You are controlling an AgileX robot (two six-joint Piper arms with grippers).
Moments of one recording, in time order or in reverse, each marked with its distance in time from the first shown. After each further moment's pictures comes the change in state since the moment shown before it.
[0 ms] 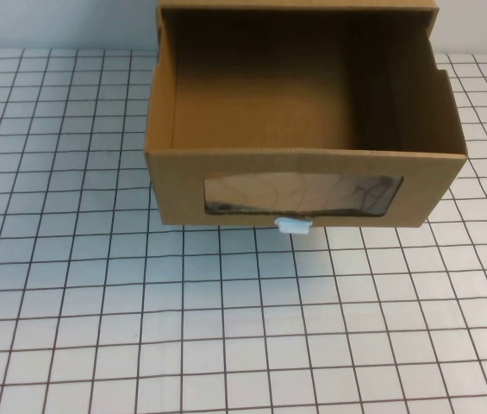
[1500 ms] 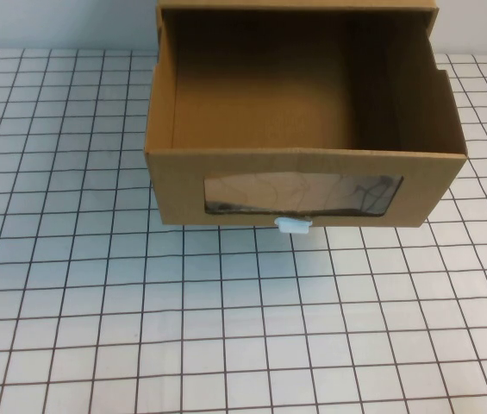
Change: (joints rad) right arm 0.000 0.000 0.011 -0.030 1.185 -0.096; left arm 0.000 0.002 0.003 0.264 1.080 0.405
